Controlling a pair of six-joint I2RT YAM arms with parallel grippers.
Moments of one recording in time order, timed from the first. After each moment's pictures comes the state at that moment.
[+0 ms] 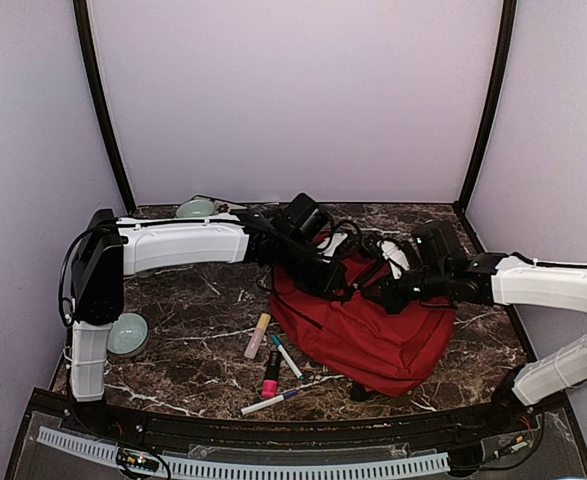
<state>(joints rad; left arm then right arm) -0.95 2.10 1.77 -0.55 0.41 -0.41 0.67 1.28 0.74 -0.17 -0.27 0.06</state>
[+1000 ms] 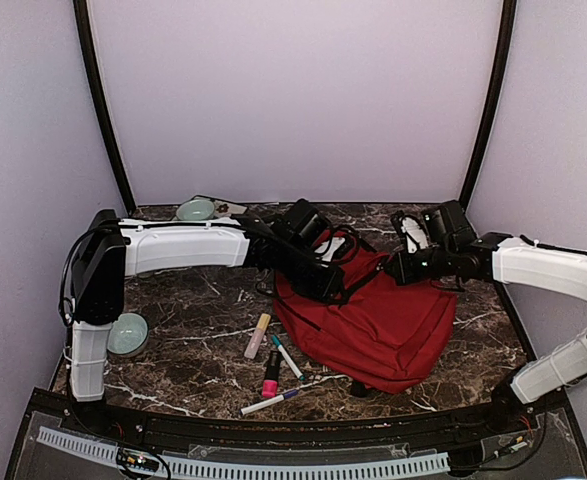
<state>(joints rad) -0.95 2.10 1.73 -0.52 0.38 -0.43 0.53 1.33 0.85 -0.26 -0.13 0.22</state>
